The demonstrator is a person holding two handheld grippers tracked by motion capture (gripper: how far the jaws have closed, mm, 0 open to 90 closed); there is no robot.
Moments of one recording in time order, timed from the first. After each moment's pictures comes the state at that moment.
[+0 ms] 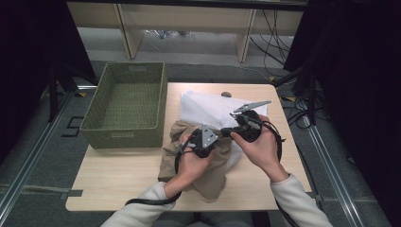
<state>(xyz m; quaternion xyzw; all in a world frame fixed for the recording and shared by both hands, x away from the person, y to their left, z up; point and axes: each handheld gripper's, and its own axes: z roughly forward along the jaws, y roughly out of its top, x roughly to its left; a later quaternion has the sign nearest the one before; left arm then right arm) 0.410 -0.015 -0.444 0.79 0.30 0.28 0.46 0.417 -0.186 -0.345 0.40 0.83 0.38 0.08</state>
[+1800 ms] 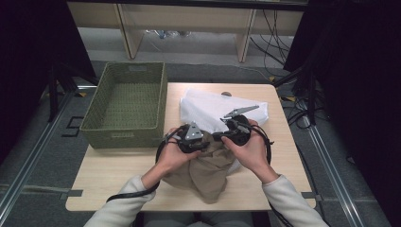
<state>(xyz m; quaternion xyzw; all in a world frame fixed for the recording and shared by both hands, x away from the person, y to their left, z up) 0.435 0.026 -0.454 0.86 0.23 0.18 0.43 0.423 -0.166 -0.369 0.39 0.84 0.38 0.06</state>
